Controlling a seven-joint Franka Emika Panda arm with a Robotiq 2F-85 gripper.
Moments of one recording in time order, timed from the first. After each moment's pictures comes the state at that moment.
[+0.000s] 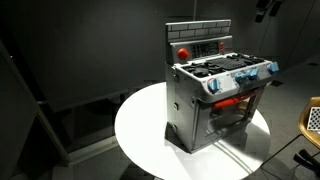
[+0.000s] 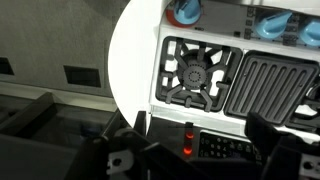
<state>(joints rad) -0.02 -0.21 0.01 -2.02 -0.21 2.03 0.04</state>
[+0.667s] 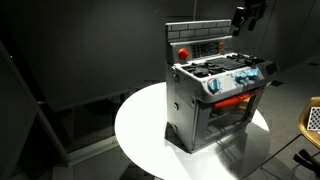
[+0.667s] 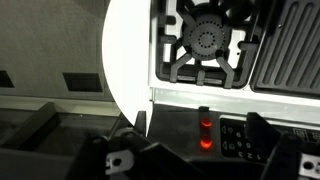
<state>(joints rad) -0.03 0.05 -0.01 -1.85 -0.21 2.10 0.12</state>
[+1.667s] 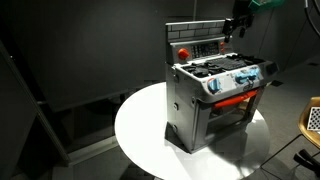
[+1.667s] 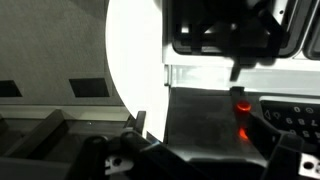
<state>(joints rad) -0.03 0.25 -0.05 -1.67 -0.21 2.10 0.14</state>
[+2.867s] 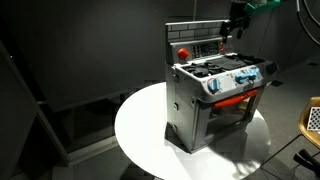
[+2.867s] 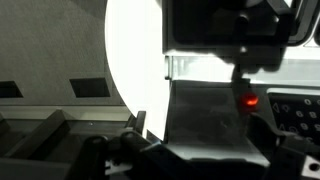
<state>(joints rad) -0.03 0.30 -0.06 -1.61 -0.21 2.10 0.15</state>
